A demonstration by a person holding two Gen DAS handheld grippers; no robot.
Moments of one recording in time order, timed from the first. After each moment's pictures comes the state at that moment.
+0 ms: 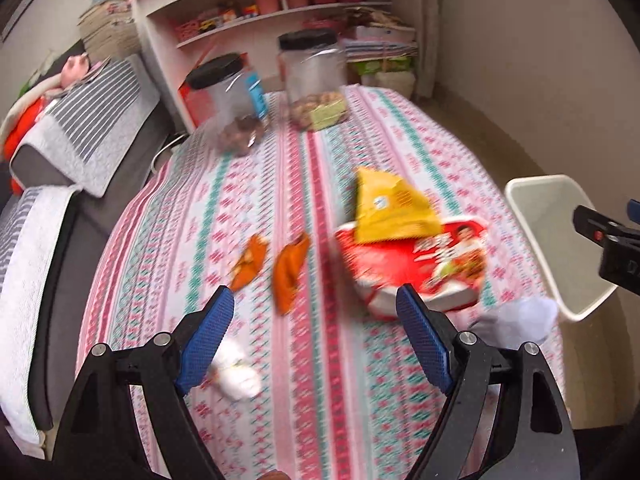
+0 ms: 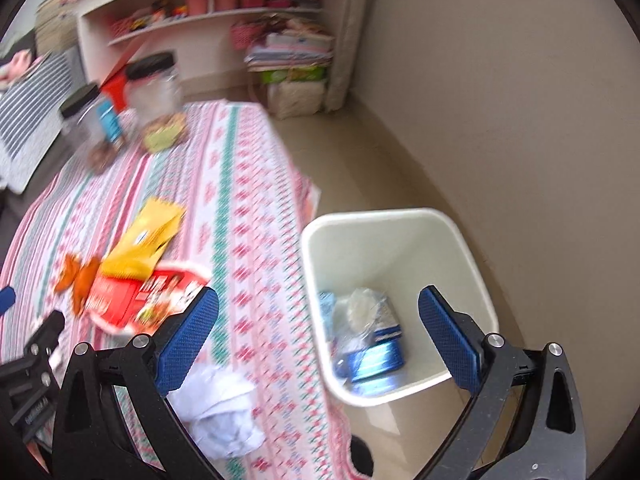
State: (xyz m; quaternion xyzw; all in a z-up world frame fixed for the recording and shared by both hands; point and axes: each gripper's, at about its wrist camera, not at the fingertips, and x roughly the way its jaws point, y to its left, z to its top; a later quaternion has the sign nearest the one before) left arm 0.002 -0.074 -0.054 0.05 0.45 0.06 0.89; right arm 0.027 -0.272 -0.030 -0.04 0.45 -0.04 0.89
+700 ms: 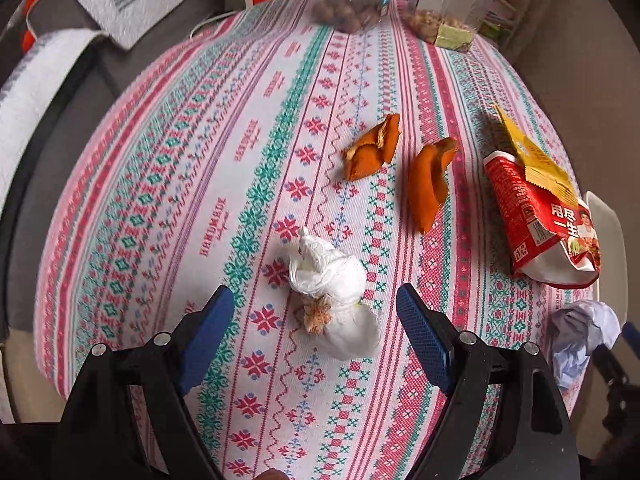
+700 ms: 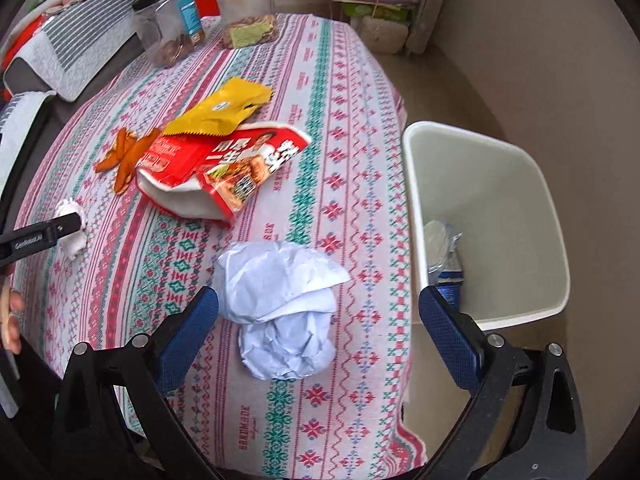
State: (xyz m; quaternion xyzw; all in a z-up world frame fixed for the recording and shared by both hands) left arm -0.005 0.040 -0.127 -0.11 0.57 0.11 0.81; right arm -0.008 -0.235 -0.090 -0.07 0.54 0.07 0.83
